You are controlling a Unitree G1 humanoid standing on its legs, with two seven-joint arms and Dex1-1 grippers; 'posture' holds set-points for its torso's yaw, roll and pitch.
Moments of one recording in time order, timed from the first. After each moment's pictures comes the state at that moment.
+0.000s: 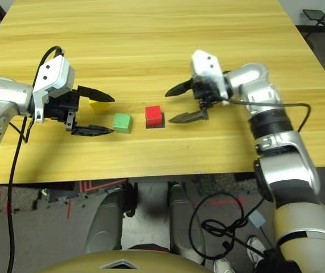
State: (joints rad) left arm -0.74 0.80 -0.27 -0.01 -0.30 0.35 -1.35; right arm -0.97 -0.80 0.25 0.57 0.37 0.06 1.61
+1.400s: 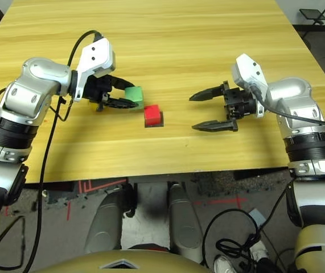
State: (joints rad) left arm -0.96 0.55 -0.29 0.03 -0.16 0.65 -1.19; right arm -0.72 -0.80 0.09 0.35 0.40 0.15 1.59
